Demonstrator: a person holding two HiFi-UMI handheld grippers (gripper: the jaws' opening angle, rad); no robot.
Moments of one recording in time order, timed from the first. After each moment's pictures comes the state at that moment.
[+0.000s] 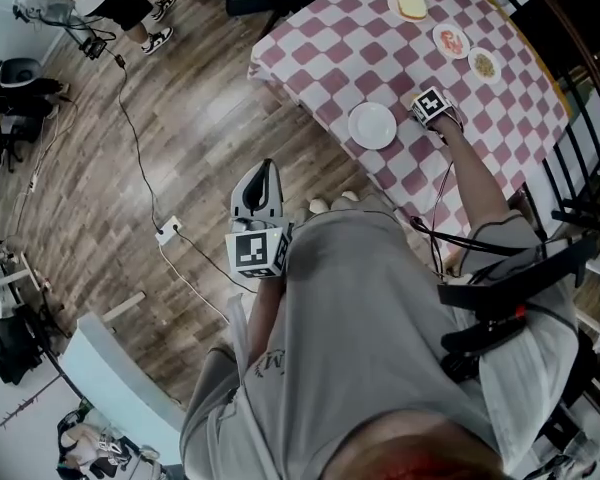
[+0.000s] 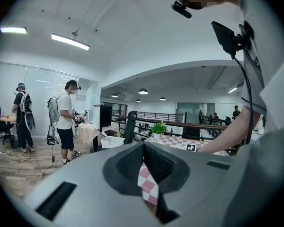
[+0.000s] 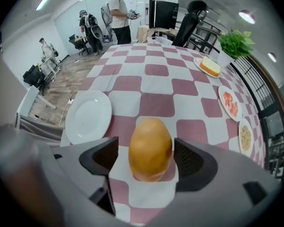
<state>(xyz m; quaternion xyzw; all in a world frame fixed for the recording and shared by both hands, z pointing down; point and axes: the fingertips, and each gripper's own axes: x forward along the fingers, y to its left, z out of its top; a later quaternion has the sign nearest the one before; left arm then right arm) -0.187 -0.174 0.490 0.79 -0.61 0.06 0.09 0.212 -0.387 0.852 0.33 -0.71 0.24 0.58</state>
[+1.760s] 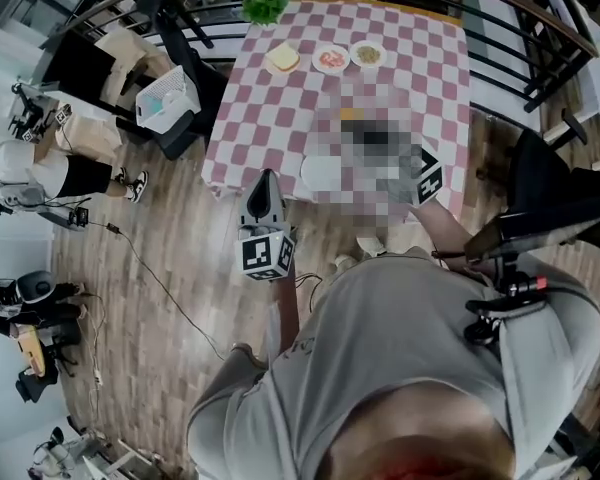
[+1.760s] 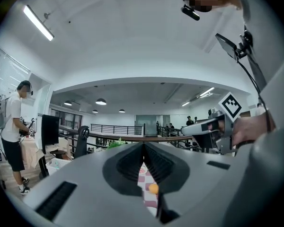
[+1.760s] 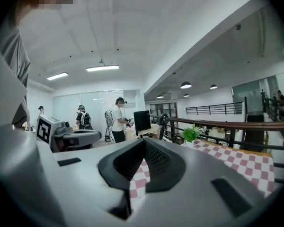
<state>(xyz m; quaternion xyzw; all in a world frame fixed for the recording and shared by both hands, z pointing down) -0.040 -0.259 0.422 0.93 -0.37 0.00 0.01 0.125 -0.239 0.410 0.55 -0.83 0.08 0.03</state>
